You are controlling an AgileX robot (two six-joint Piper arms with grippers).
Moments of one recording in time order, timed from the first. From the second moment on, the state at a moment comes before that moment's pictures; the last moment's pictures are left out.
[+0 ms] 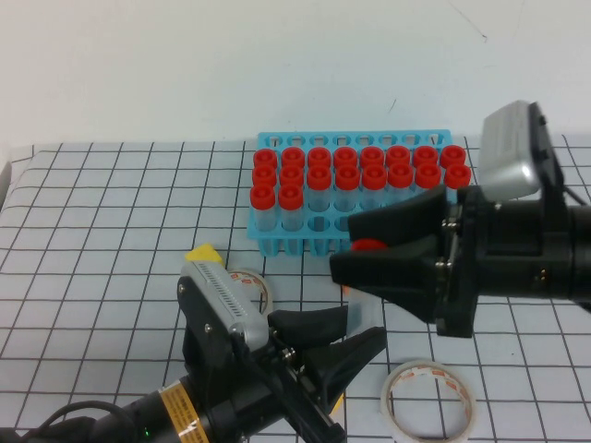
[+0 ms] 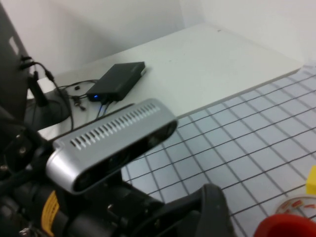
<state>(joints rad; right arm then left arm) 0.42 1.41 -0.86 1.70 0.85 -1.78 -0.68 1.52 -0.43 0.41 -1.09 -0.49</state>
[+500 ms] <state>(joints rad) 0.42 1.47 -0.87 1.70 0.91 -1.77 -0.68 1.52 -0.43 0.40 -1.09 -0.48</state>
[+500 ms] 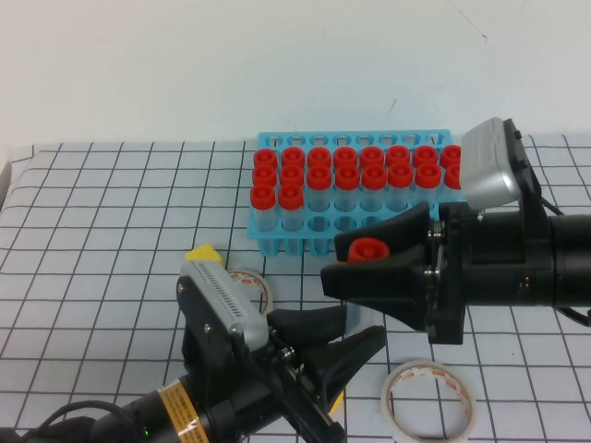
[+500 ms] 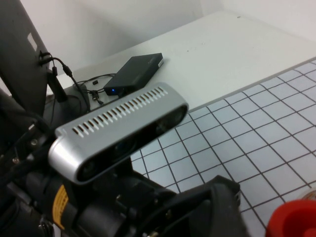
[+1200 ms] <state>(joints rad) 0.42 1.47 -0.87 1.70 0.91 -1.77 -0.68 1.52 -0.43 0.40 -1.10 -0.47</state>
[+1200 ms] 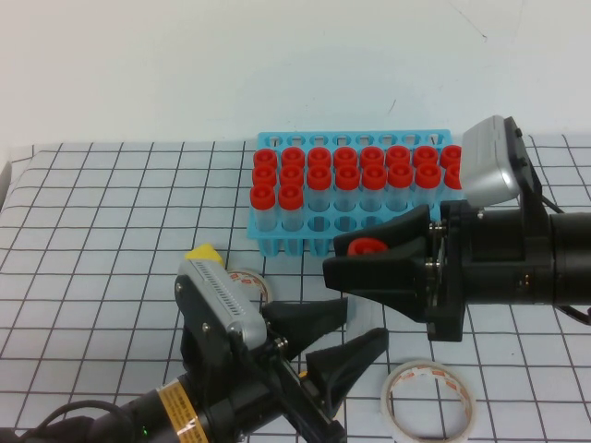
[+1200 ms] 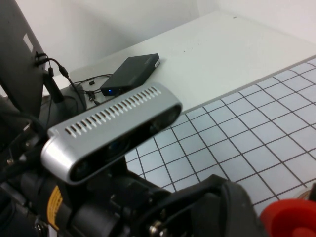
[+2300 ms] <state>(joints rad) 0.33 1.21 -0.87 1.34 1.01 -1.53 -0.57 0.27 -0.23 1.45 -0.15 -1.46</state>
